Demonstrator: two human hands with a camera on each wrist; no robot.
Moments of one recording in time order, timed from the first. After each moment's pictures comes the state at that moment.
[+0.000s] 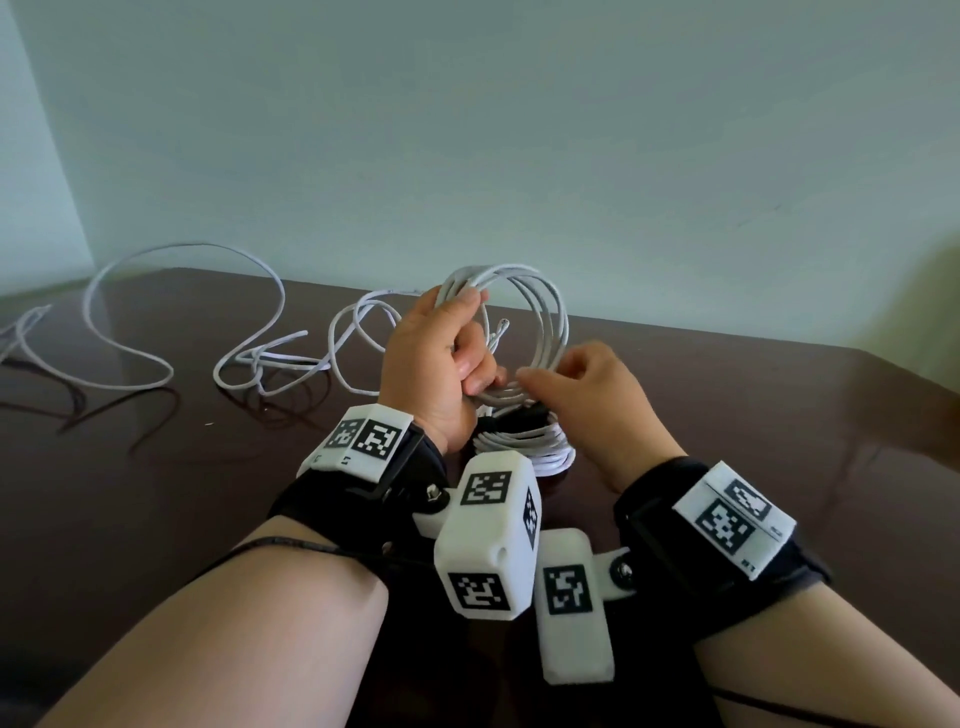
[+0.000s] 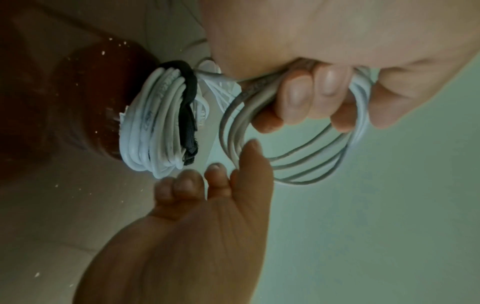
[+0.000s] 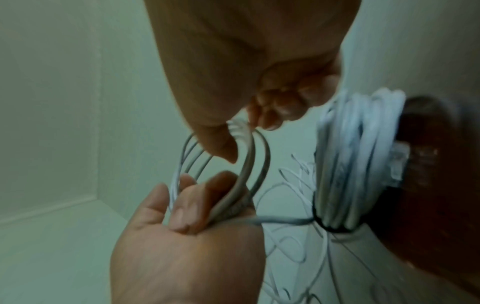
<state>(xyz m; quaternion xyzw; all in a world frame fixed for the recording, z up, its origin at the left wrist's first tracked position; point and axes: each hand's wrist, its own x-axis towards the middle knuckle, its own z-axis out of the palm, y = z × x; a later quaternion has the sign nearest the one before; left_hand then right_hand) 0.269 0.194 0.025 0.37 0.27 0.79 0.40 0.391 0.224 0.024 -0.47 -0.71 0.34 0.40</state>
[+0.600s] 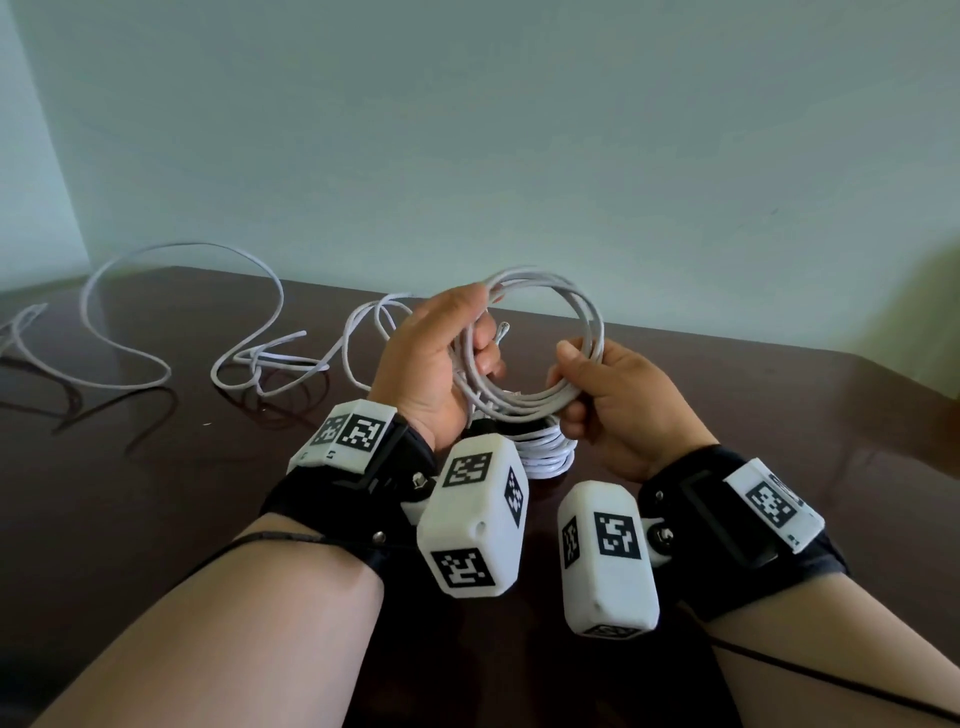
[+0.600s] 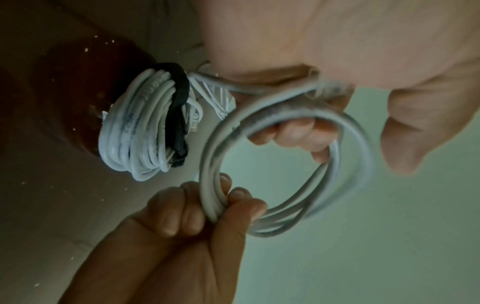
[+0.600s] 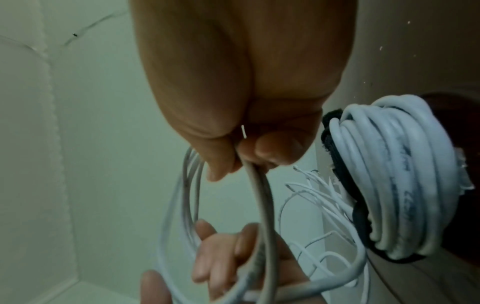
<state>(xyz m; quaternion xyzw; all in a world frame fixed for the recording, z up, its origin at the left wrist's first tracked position) 0.256 0.197 0.025 0.40 0.24 0.74 0.48 0.404 0.241 0.024 -0.31 -0.61 0.58 0.44</state>
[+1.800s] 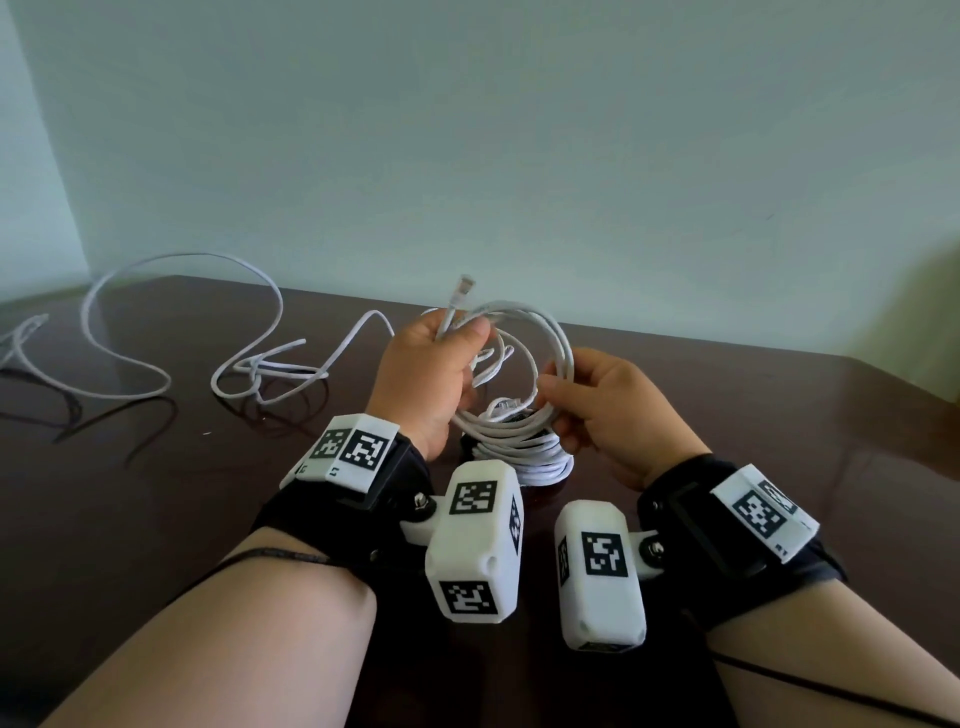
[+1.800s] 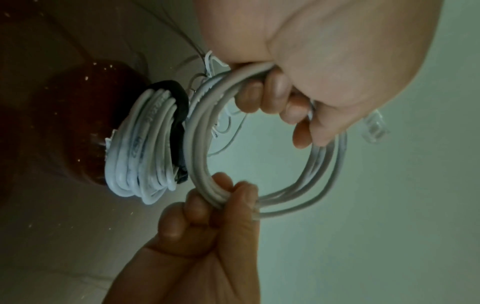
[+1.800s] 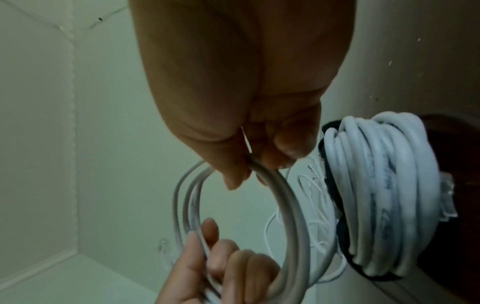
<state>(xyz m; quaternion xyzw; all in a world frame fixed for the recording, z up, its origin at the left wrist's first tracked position) 0.254 0.203 0.020 0.43 0.43 0.73 0.31 0.406 0.244 0.020 -0.34 -0.71 0.46 0.41</state>
